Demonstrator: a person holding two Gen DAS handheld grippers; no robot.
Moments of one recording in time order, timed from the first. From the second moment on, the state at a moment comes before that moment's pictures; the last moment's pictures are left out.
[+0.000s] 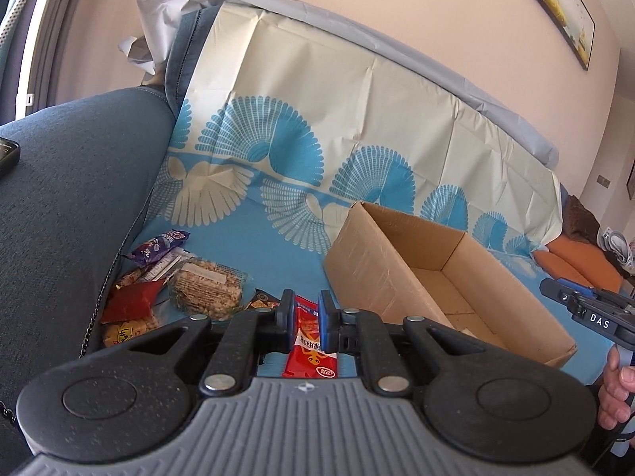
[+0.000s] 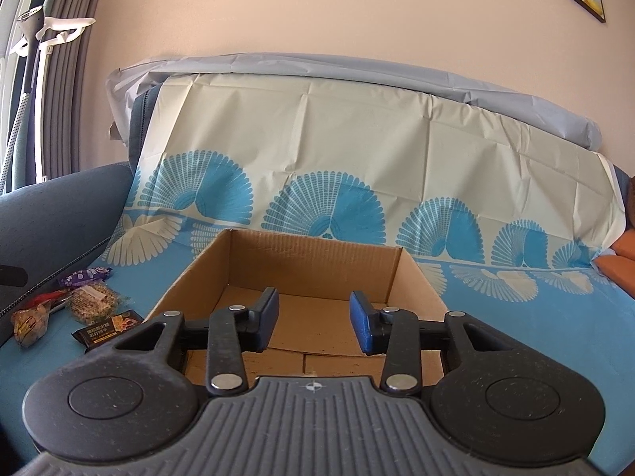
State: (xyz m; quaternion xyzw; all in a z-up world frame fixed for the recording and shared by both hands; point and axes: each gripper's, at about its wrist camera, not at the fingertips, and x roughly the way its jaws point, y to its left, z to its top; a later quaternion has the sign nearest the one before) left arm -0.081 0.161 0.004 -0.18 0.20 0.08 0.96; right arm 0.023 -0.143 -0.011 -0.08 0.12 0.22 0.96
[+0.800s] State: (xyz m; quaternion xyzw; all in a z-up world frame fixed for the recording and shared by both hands) left arm -0.091 0.173 0.004 -0.21 0.20 0.08 0.96; right arm -0.003 -0.065 -0.042 -0.17 0.23 0.37 0.89
